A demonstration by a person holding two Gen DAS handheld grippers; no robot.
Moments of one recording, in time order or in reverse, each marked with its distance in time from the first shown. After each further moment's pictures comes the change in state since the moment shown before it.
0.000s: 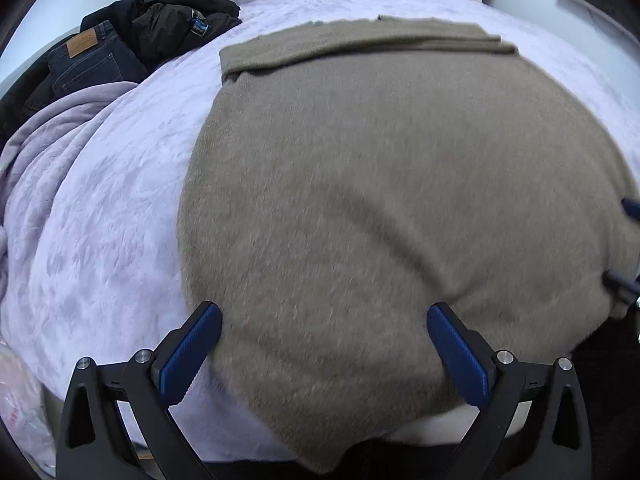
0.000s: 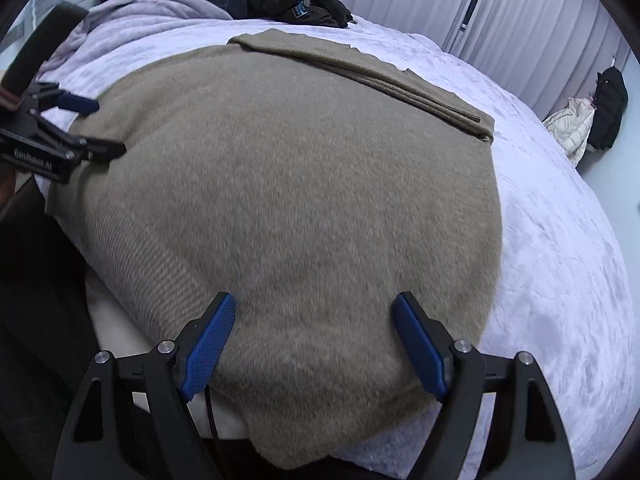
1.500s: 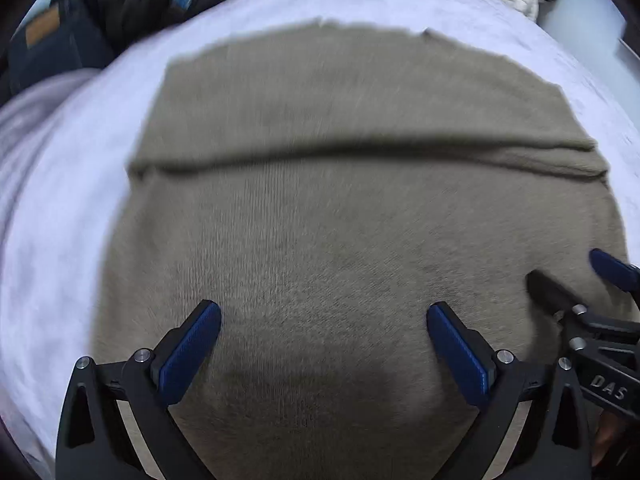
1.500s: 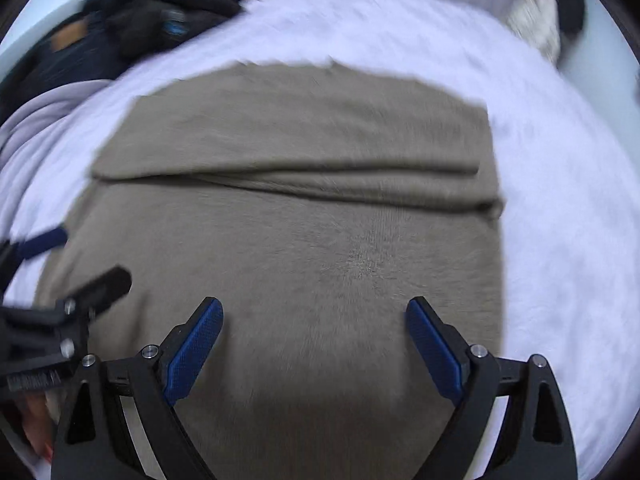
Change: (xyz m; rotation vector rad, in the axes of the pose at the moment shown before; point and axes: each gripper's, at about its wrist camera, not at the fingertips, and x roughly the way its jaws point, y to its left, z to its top) left arm 0.094 -0.015 0.176 -0.227 0.099 -0.074; right arm 0.120 -0.115 0.166 0.513 0.226 0.021
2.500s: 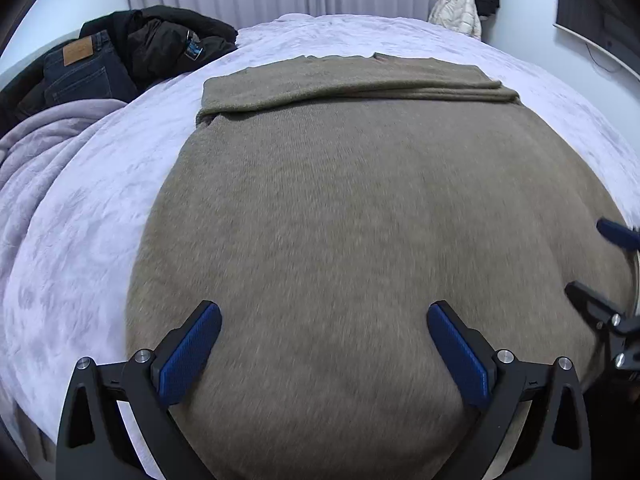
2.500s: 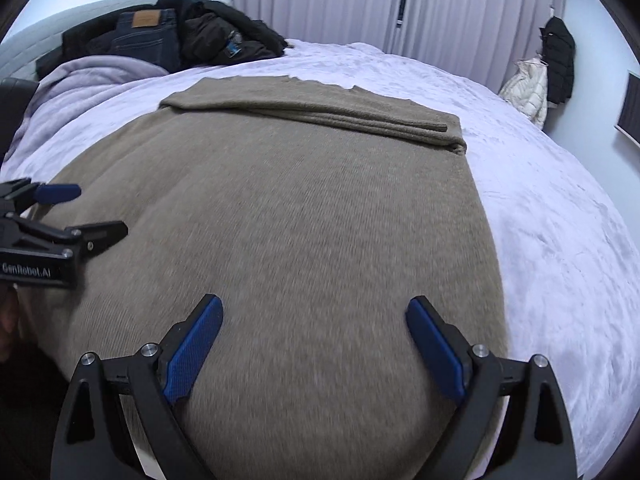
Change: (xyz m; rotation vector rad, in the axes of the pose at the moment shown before) left arm -0.069 0.030 -0.144 0.175 -0.227 -0.014; right arm -0.064 0.015 -0.168 -0.279 -0.335 0.022
